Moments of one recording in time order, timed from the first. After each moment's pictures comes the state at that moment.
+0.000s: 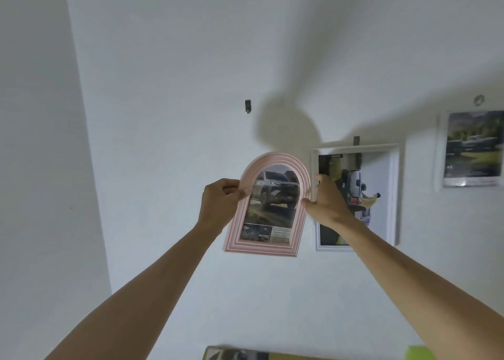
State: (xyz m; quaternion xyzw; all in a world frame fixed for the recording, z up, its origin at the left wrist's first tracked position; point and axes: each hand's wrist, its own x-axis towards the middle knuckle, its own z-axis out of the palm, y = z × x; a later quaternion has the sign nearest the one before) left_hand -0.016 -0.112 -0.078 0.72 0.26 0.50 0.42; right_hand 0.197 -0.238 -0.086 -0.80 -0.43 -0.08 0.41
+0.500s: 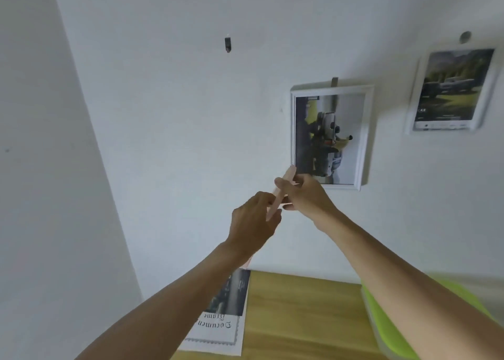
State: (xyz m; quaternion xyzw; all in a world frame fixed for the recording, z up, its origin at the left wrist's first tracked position) left_hand 0.011 -0.279 -0.216 0.86 0.25 0.42 0.12; right_hand 0.132 -0.351 -0.159 -0.71 -0.38 0.20 0.56
